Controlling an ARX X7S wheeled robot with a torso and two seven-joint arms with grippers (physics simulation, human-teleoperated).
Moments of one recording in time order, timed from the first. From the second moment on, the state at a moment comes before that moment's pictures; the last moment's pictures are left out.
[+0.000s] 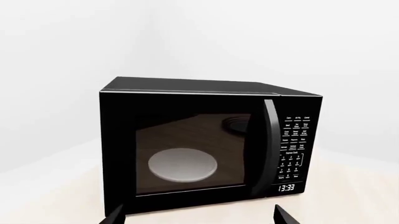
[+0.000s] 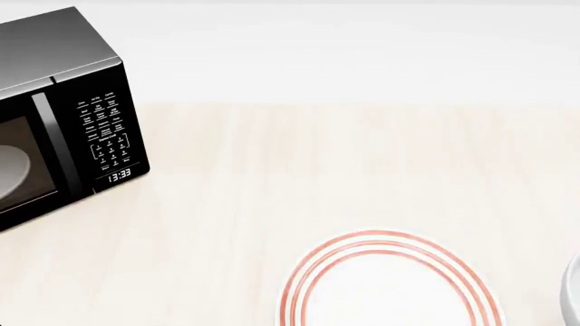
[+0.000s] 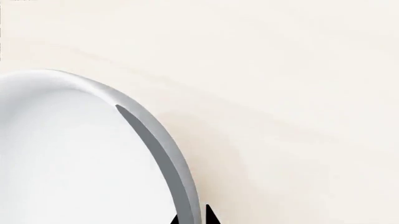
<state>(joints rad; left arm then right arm) 0.08 -0.34 -0.12 0.37 -0.37 -0.18 -0.41 1.05 1.13 -1.39 0.77 2.53 0.27 0.56</state>
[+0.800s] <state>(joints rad) 0.10 -0.35 -0.11 0.38 -0.39 -0.16 -0.41 1.23 1.37 -1.30 0.08 2.07 -0.02 0.95</state>
